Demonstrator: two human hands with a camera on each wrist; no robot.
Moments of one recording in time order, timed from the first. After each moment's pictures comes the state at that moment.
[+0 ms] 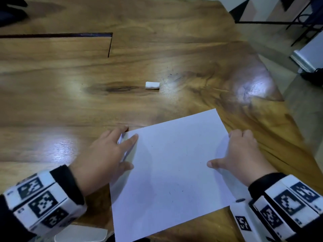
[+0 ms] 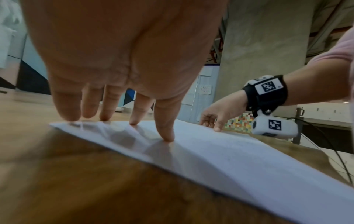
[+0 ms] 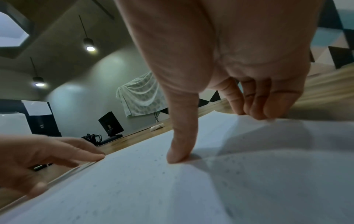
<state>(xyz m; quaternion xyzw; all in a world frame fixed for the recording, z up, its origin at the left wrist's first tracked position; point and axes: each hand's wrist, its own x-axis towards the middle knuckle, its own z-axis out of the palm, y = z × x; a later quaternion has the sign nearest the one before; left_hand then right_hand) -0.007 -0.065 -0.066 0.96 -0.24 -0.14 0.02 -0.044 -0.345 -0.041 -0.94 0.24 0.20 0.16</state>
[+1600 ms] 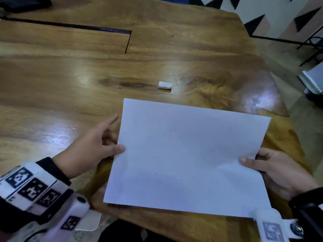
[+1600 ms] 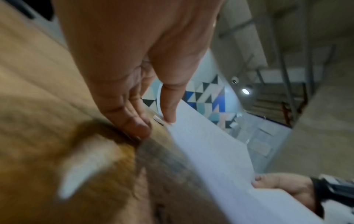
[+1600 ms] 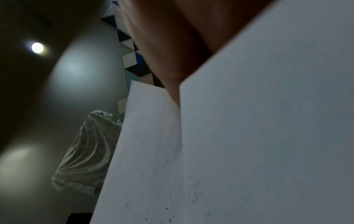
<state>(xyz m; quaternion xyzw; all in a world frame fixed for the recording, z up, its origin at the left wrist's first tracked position) -0.014 -0.034 -0.064 0.84 0.02 -0.19 0.51 -0.064 -0.404 -0.039 -0.66 0.26 0.18 0.68</state>
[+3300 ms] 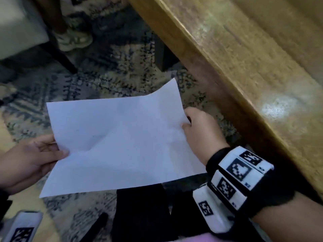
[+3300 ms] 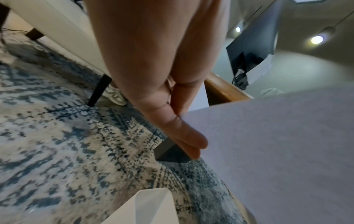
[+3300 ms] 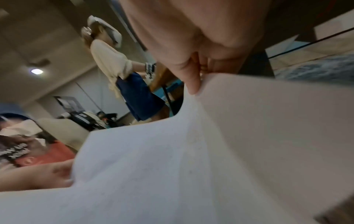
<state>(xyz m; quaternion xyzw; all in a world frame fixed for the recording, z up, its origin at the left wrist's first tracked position) -0.430 0.259 -0.268 0.48 0.49 0.05 0.72 -0.113 0.052 -0.193 -0.86 -0.33 0.32 0.23</state>
